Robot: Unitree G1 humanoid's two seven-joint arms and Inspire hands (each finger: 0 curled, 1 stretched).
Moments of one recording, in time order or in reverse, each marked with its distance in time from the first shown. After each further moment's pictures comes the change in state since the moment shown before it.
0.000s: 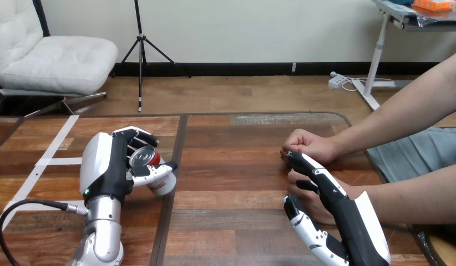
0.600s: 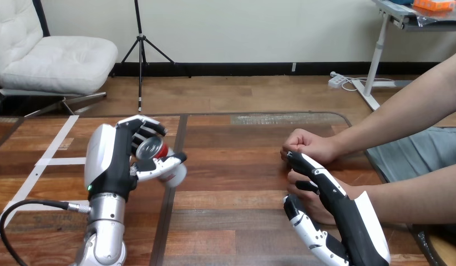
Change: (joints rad) left arm 0.080 0.000 0.014 -0.189 -0.004 -0.053 -0.016; right arm -0.001 0.000 0.000 0.000 0.000 0.001 0.000
